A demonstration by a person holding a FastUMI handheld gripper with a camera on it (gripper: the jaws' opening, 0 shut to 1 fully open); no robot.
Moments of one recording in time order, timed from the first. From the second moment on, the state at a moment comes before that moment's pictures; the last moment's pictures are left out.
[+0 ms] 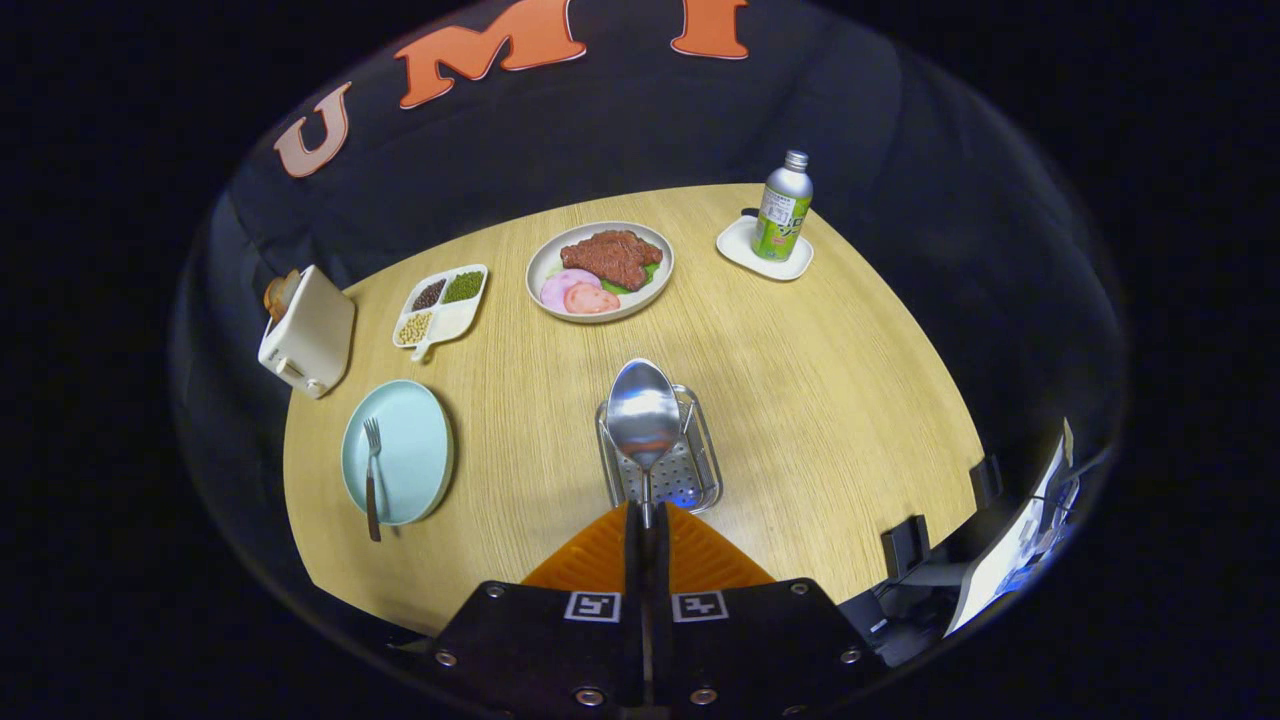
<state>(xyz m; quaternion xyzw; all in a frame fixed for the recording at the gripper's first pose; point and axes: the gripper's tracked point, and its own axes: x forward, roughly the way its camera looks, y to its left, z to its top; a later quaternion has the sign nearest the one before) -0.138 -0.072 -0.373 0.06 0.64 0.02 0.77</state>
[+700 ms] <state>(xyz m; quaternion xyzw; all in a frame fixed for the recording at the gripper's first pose) -0.057 -0.064 -0.340 0.08 0.51 0.04 0.85</state>
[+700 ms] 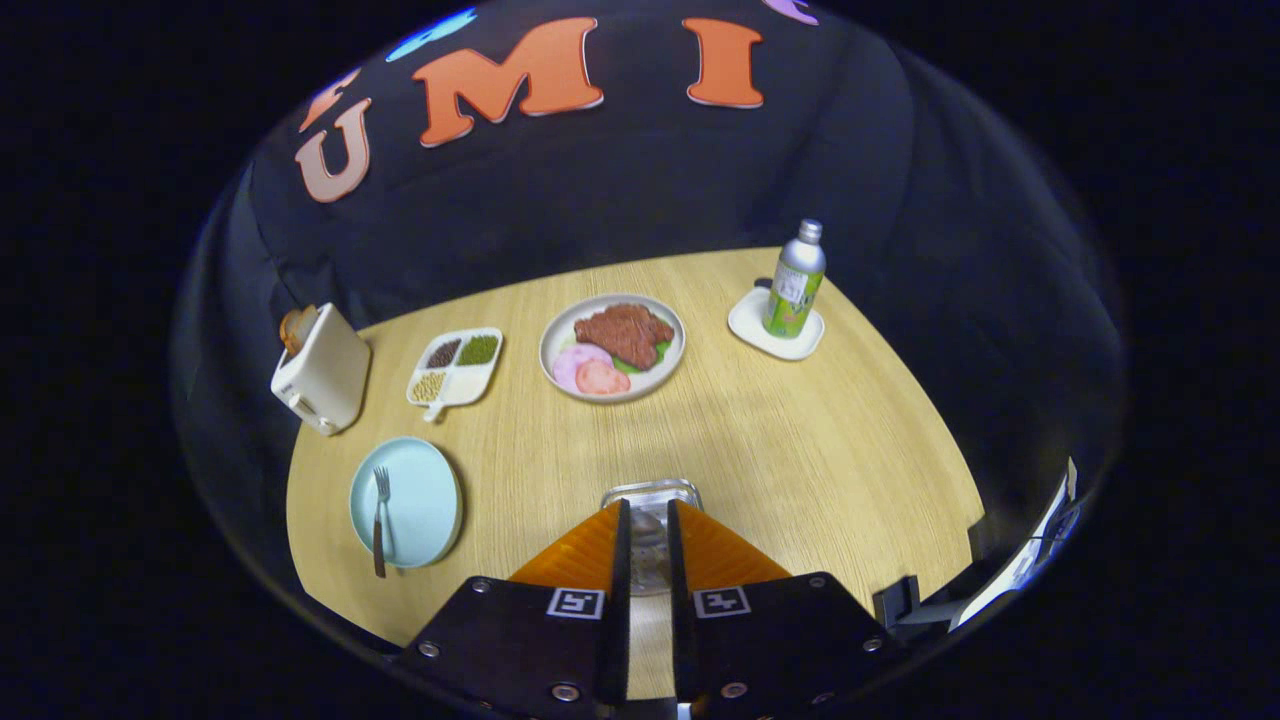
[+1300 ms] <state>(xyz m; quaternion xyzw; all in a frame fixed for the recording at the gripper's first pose) 0.028 -0.007 -0.173 0.06 0.20 0.08 0.97</state>
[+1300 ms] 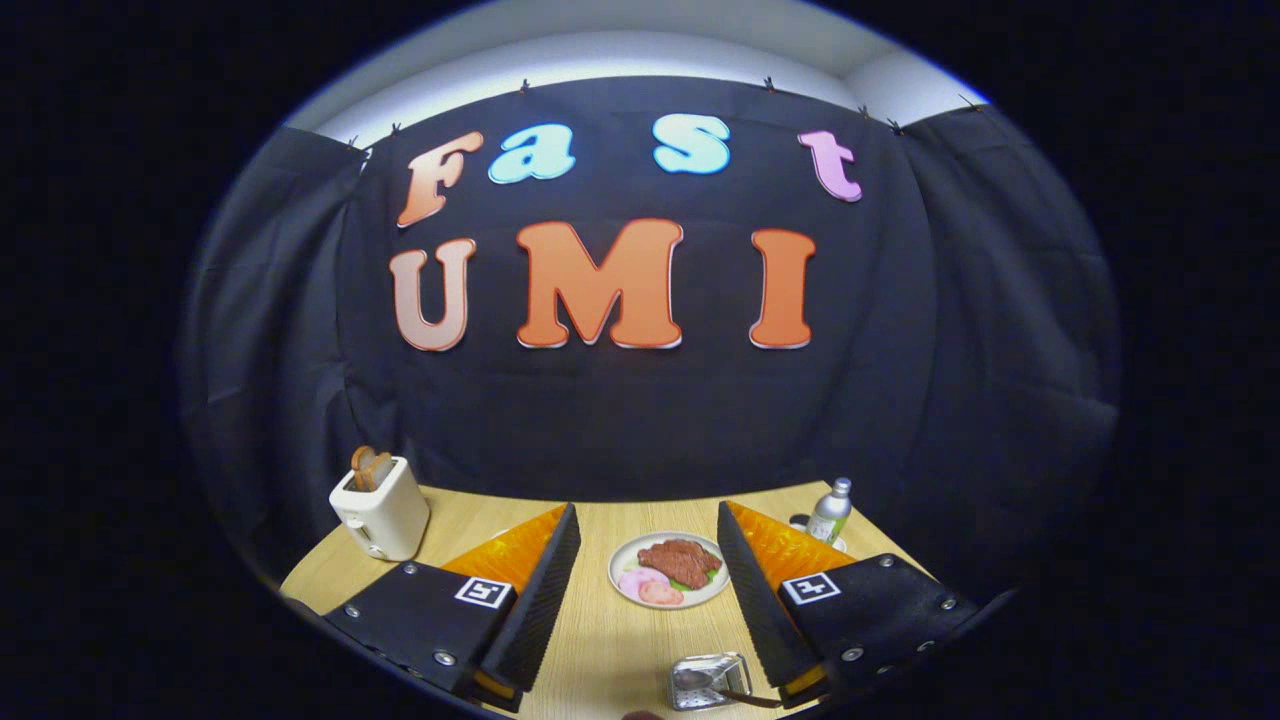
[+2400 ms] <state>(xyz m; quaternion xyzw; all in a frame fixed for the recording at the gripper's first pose) -0.016 0.222 -0.220 0.07 0.26 0.25 0.93</state>
